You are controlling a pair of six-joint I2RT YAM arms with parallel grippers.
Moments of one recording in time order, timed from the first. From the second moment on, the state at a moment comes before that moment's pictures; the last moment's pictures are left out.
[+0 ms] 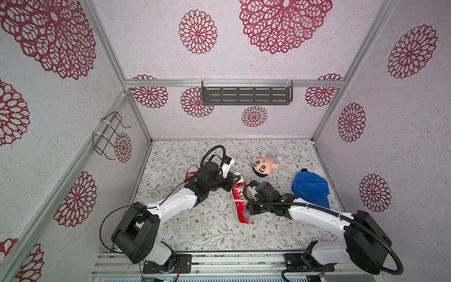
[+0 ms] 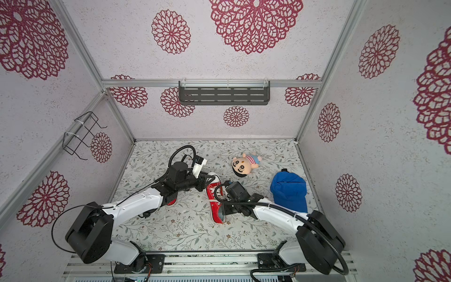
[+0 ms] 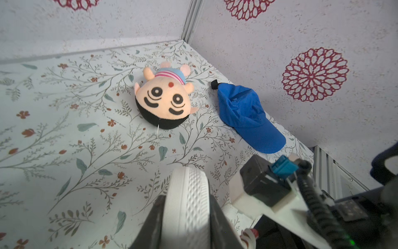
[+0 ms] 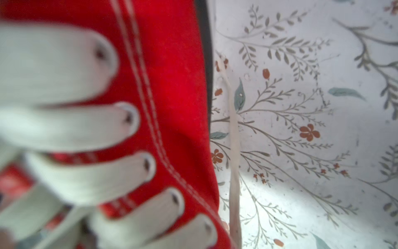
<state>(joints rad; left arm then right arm) -0.63 1.47 0.88 0.18 0.32 -0.21 0.78 1.30 0.73 -0.33 -0.18 0.55</state>
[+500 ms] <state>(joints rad) -0.71 1.38 0.88 0.13 0.12 -0.12 0.73 1.18 0.71 -0.31 -0.25 0.62</state>
